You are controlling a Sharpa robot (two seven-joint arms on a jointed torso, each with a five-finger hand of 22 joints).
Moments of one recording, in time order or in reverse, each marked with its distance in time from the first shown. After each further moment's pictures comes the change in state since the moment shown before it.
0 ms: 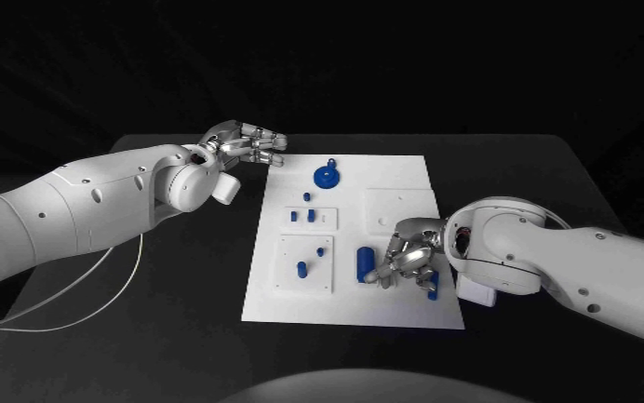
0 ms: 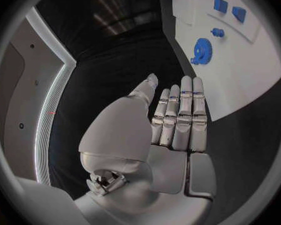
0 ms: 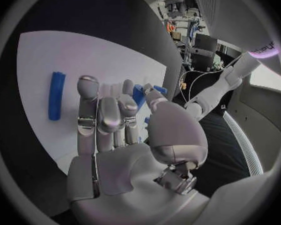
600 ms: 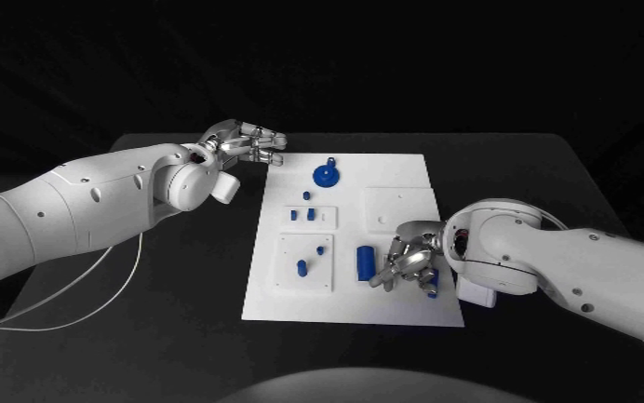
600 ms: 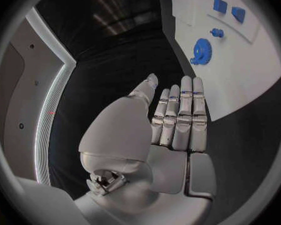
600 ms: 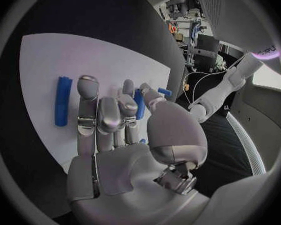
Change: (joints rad) left arm 0.000 -0.002 0.000 0.000 -0.001 0.000 -0.001; left_hand 0.000 0.000 0.000 0.000 0.000 0.000 0.000 0.000 0.000 0.000 0.000 0.000 0.000 0.000 0.000 0.000 0.000 0.000 0.000 0.000 0.000 0.000; right arm -0.013 0.010 0.000 -0.020 -0.007 0.020 -0.017; right_hand 0.032 -0.062 0.021 -0.039 -0.020 0.000 0.000 0.000 0.011 0.000 0.000 0.000 -0.003 0.000 0.000 0.000 -0.005 0.000 0.000 0.000 -0.003 -0.003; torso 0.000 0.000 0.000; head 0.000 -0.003
